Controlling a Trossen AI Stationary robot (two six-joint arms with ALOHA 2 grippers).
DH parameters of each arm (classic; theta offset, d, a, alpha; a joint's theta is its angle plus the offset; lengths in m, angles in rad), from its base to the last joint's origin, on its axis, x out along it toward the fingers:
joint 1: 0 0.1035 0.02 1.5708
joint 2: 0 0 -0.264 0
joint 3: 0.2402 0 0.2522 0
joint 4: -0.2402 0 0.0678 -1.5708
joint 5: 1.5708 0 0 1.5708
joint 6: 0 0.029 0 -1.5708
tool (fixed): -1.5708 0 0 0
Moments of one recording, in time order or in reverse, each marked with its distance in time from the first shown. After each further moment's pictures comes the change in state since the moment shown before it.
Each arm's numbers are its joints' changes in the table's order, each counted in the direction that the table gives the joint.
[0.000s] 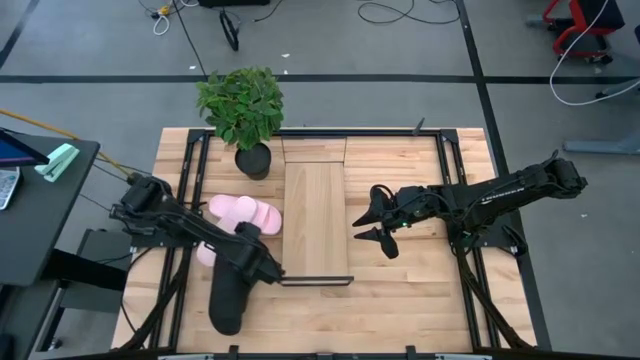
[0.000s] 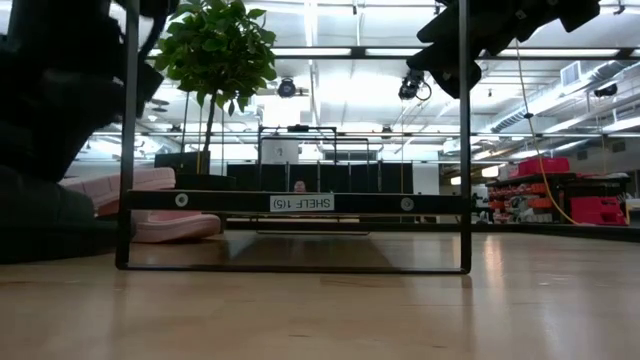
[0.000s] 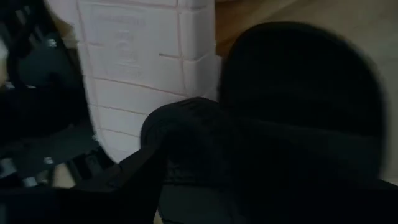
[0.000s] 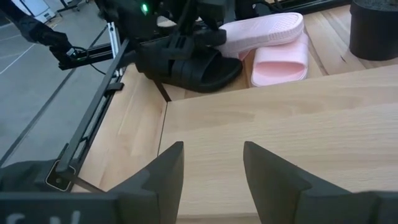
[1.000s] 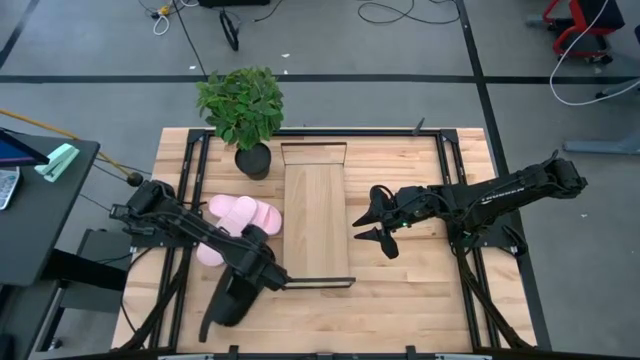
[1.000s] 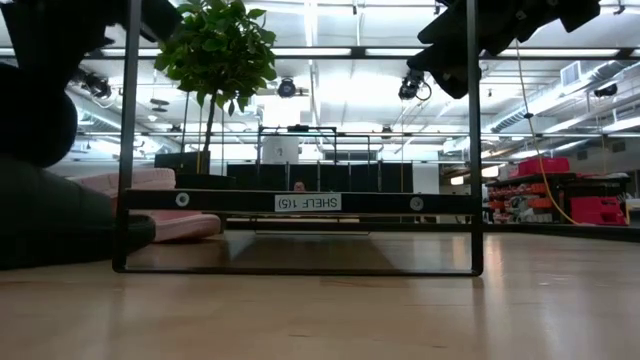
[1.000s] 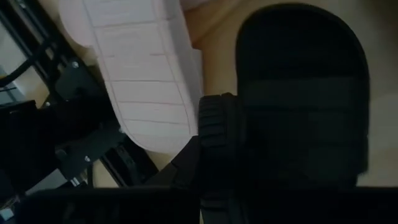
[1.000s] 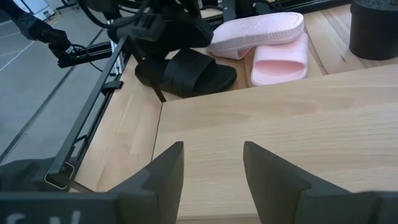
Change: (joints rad) left arm -0.017 -0.035 0.276 -0.233 -0.009 0.175; right arm 0.000 0.000 0.000 -0.004 0.000 -0.006
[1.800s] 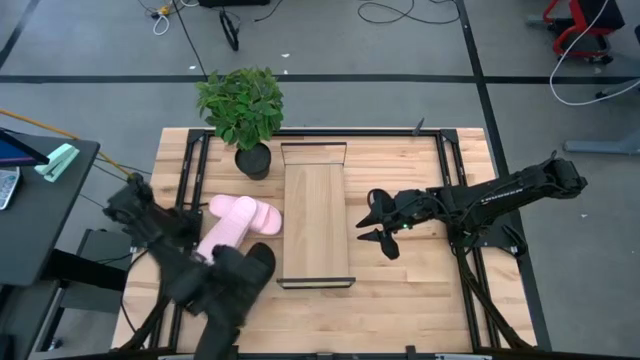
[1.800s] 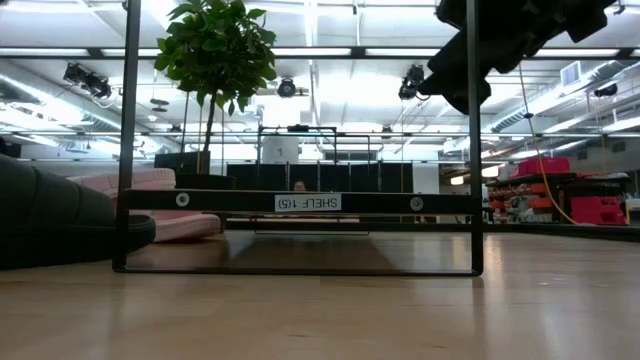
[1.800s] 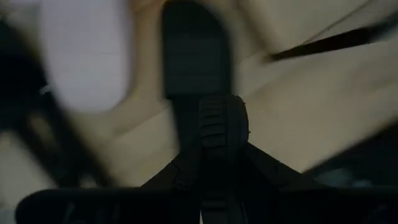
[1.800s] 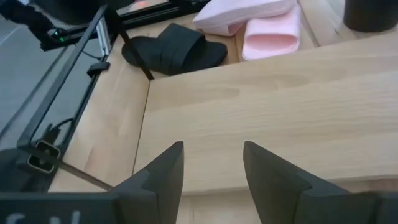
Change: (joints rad) left arm -0.318 0.093 0.271 0.001 0.175 -0.435; right arm 0.001 0.000 -0.046 -0.020 -0.018 0.017
